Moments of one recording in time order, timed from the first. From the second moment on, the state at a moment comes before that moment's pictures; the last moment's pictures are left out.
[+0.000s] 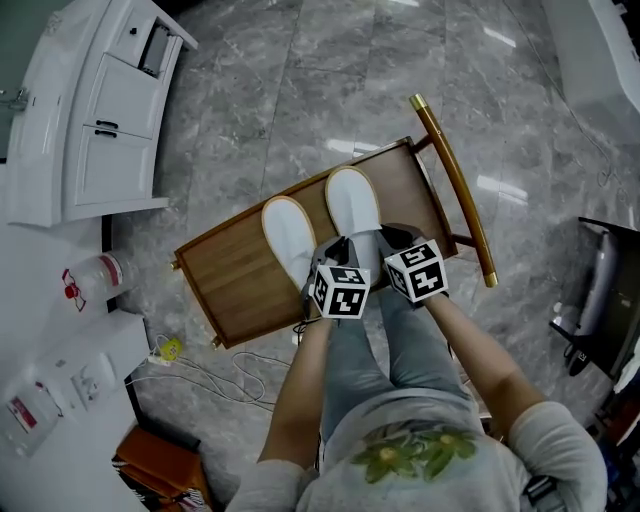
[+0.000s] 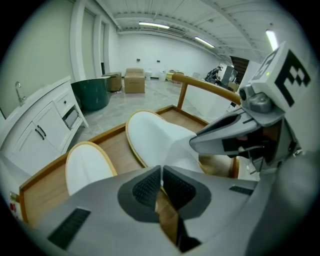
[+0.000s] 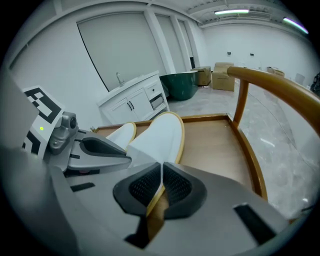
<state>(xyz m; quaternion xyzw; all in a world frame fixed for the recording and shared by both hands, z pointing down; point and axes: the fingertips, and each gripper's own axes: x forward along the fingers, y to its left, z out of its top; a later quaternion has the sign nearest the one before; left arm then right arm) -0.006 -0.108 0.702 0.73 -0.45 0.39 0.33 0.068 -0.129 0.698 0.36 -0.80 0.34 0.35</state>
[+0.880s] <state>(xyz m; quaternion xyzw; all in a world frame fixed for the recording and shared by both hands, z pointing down) -0.037 -0.091 0.711 0.71 -0.48 0.37 0.37 0.023 -0.122 0.712 0.32 -0.80 0.33 0.38</state>
